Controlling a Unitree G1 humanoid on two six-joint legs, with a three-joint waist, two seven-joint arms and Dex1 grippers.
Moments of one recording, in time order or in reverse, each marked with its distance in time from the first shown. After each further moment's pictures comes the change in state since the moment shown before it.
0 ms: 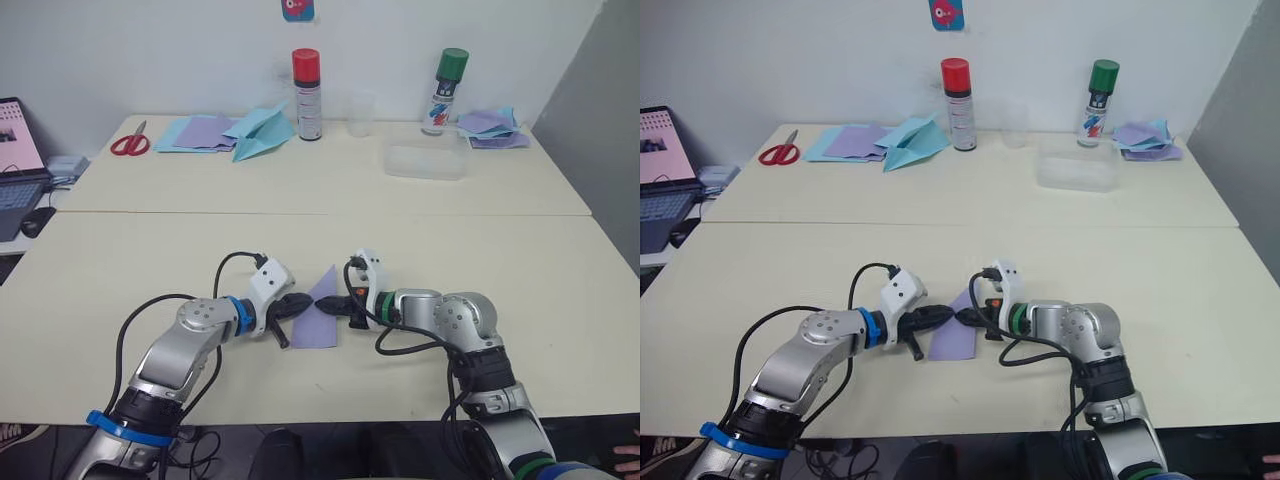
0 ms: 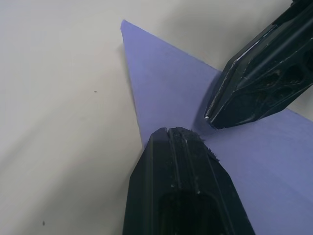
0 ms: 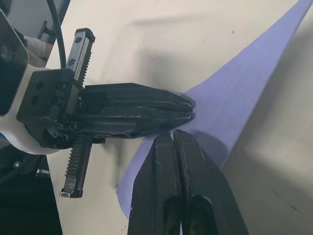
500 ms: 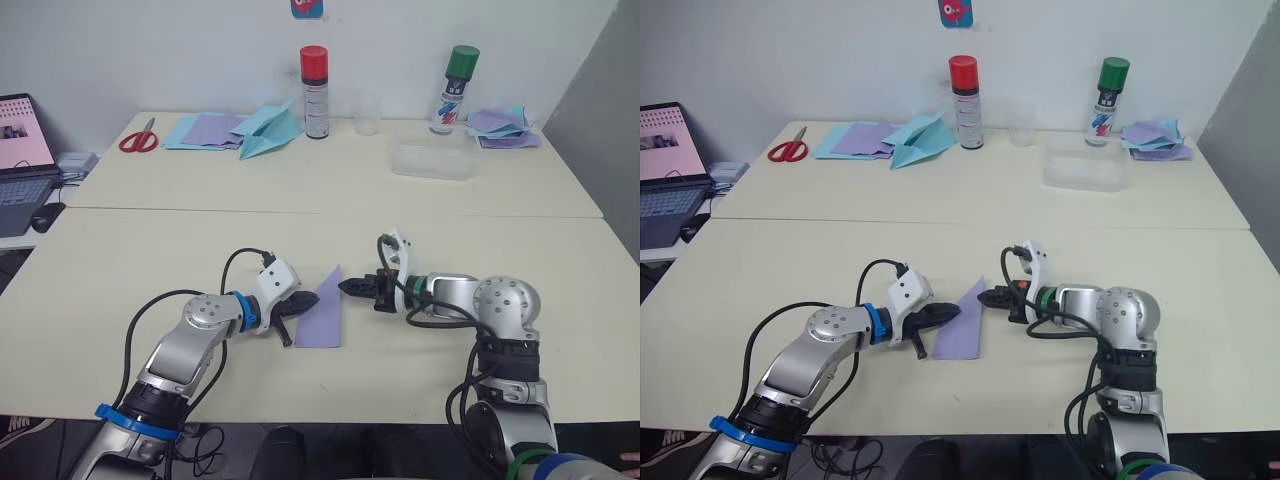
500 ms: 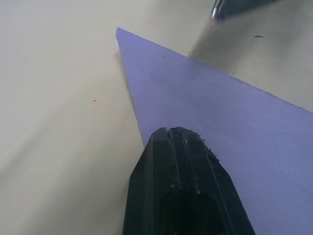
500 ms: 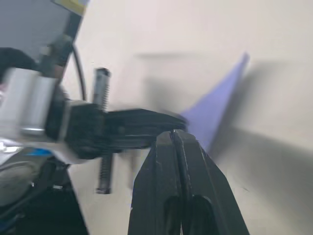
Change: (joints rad) left arm -0.022 -0.011 -0.034 0.058 0.054 -0.100 -0.049; right arm -0.071 -0.005 -0.293 -0.144 0.103 0.293 -0.069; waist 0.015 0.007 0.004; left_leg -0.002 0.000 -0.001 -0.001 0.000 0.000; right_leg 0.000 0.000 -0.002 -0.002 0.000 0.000
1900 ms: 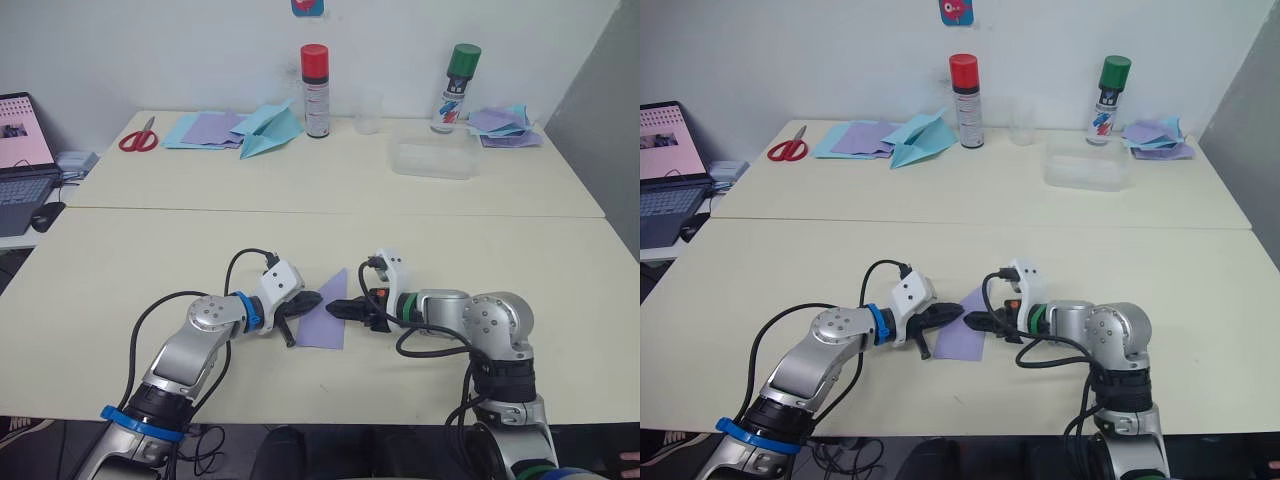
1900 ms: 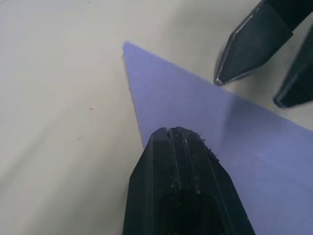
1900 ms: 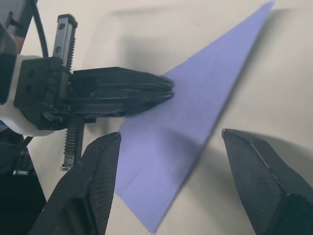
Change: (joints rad) left arm 0.006 -0.022 -0.001 0.000 0.018 -0.039 0.000; right arm 0.105 0.001 0.137 -0.096 -0.112 -0.022 -0.021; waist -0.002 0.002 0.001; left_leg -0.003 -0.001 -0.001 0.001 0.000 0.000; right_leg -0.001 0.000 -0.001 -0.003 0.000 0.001
